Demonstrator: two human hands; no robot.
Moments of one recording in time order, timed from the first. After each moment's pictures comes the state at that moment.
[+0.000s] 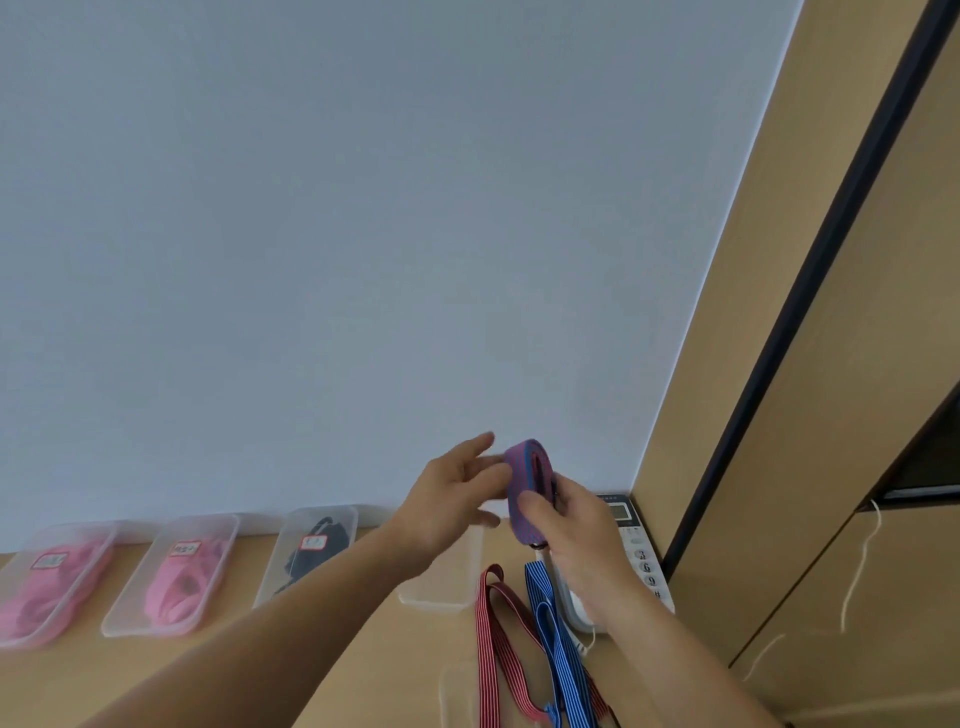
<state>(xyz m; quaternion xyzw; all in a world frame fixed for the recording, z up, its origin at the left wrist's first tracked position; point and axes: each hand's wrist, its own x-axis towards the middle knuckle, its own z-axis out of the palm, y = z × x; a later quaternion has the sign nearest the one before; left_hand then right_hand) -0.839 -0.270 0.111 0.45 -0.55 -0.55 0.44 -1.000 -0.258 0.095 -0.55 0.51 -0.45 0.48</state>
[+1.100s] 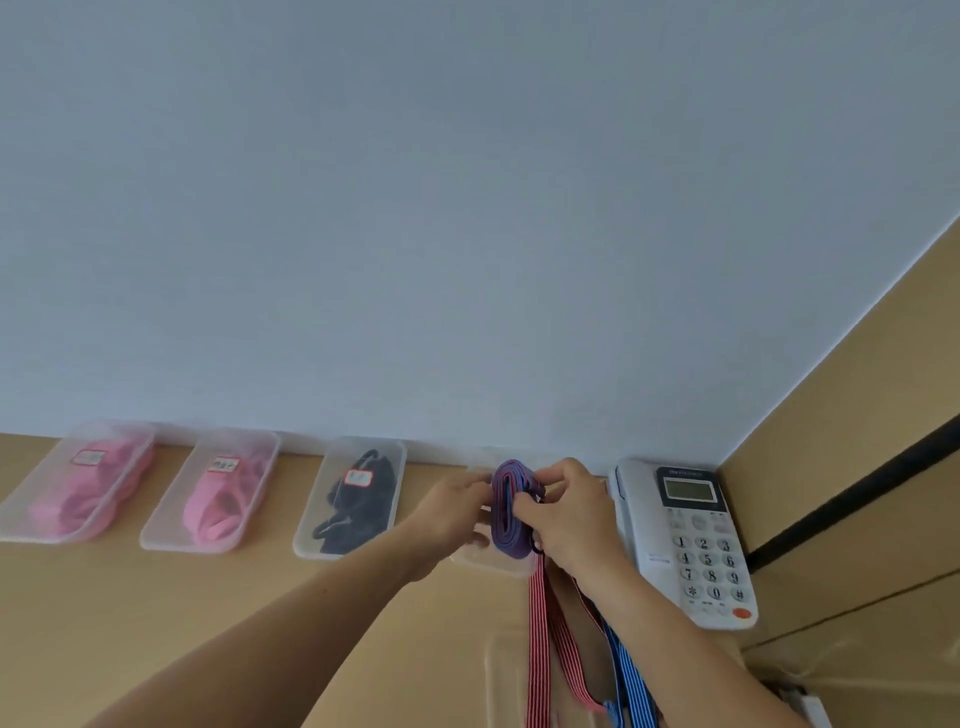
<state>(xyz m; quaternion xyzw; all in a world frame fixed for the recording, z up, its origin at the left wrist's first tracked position) -0.778 -0.309 -0.005 0.61 -0.41 -0.59 0.34 -0.931 -0.329 -0.004 -0.59 0.63 -0.31 0.41</state>
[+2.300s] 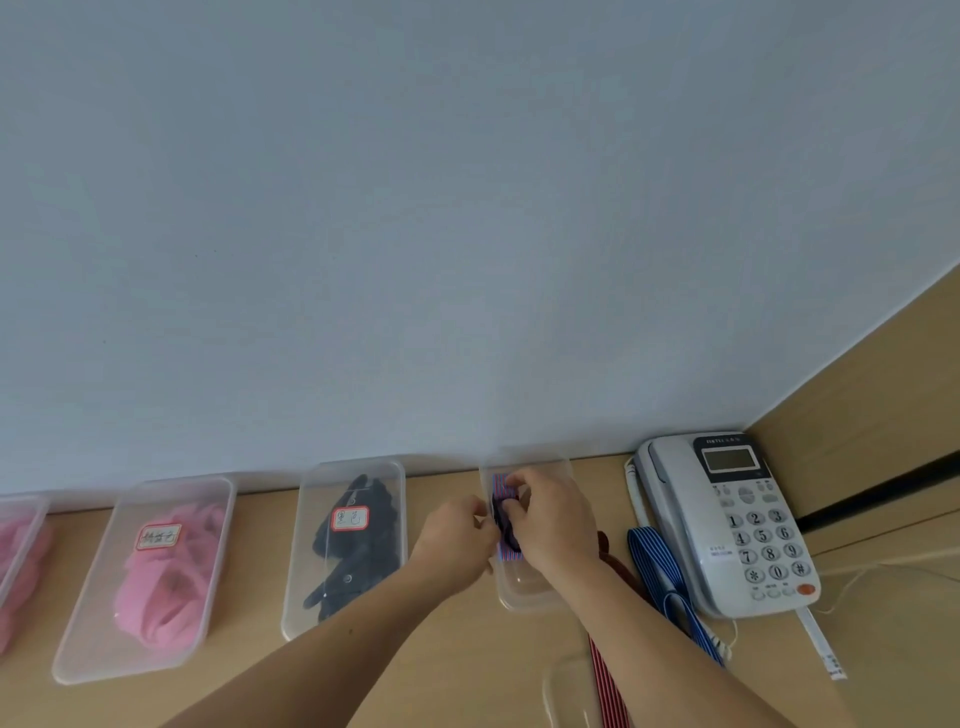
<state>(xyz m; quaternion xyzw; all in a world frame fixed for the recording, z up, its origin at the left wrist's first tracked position) -0.739 -0.363 -0.082 0.67 -0.51 -0.51 0.17 -0.869 -0.387 -0.105 -0.68 0.69 -0.18 0.19</state>
